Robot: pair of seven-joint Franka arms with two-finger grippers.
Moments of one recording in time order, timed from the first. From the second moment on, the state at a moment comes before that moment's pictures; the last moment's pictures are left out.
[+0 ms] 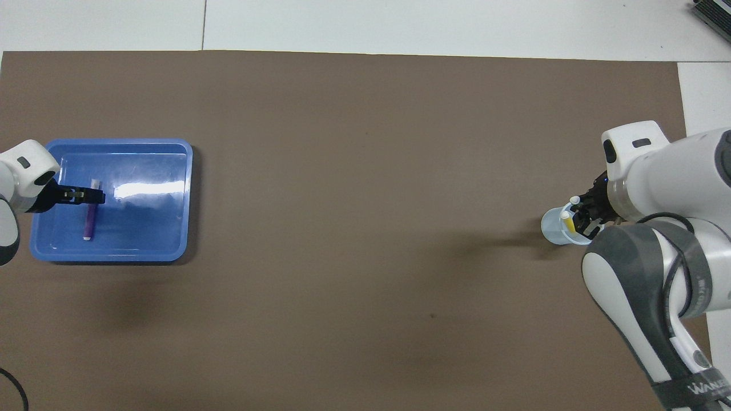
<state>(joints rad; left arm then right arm) 0.37 0.28 -0.16 -2.03 -0.01 2.41 0.33 0.04 -0.05 0.01 -2.04 -0.09 2.02 -0.85</state>
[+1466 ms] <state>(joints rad) 0.40 0.32 -0.16 -2.02 -0.01 2.42 0.33 0.08 -0.07 0.05 -2.01 0.22 1.88 -0.20</state>
